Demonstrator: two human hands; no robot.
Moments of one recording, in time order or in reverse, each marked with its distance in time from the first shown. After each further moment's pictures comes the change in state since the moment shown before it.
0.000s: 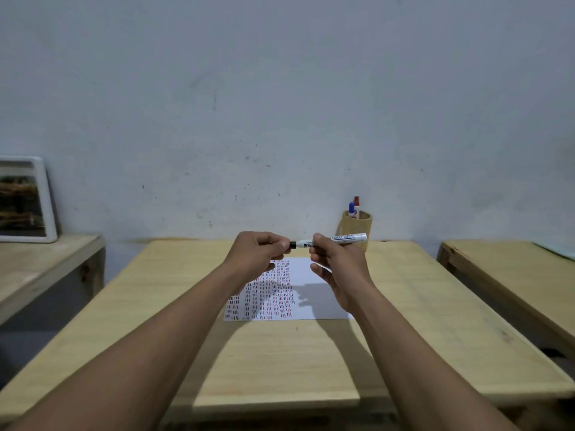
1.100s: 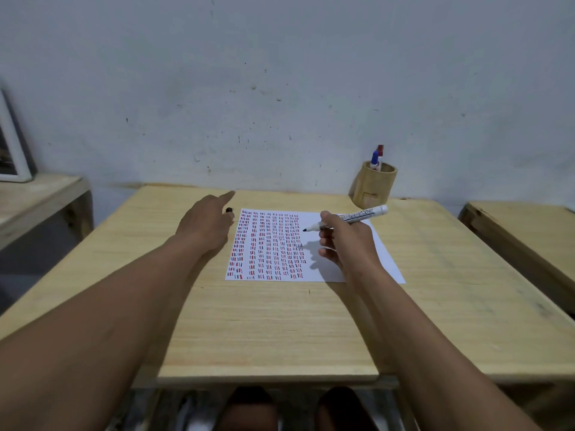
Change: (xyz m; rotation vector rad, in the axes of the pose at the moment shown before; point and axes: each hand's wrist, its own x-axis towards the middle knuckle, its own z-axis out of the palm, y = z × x) left_hand 0.066 -0.102 -0.075 0.912 0.155 0.035; right_hand 0.025 0.052 -0.002 -0.206 0.085 0.088
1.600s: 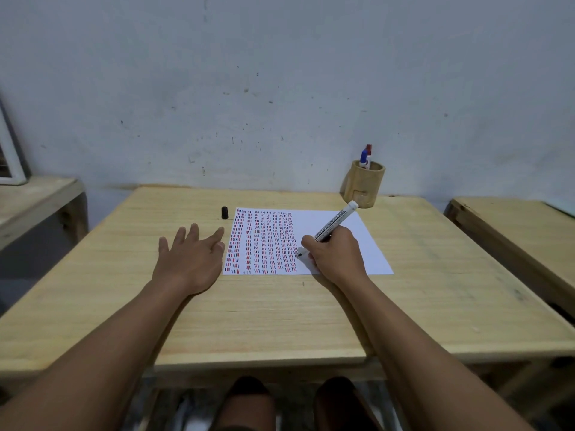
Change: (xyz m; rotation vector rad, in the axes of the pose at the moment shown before) left_hand -0.075 -0.011 0.005 0.255 -0.200 -0.091; right_hand -0.006 0.026 -0.003 -0.689 0.076 -0.217
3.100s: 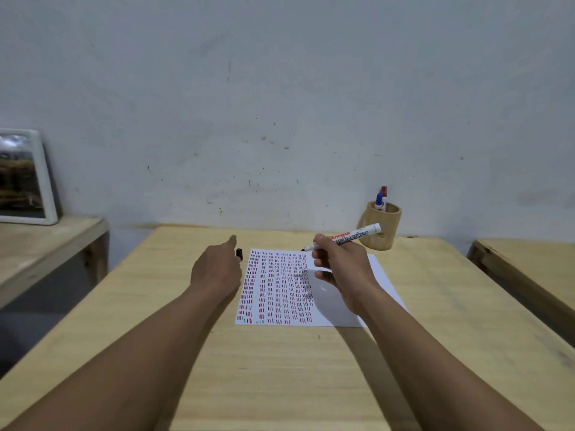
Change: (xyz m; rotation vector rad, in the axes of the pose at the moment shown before) left_hand 0.055 0.029 -0.024 -0.216 0.269 -0.051; right_hand 0.030 -0.048 -0.007 0.708 -0.160 0.118
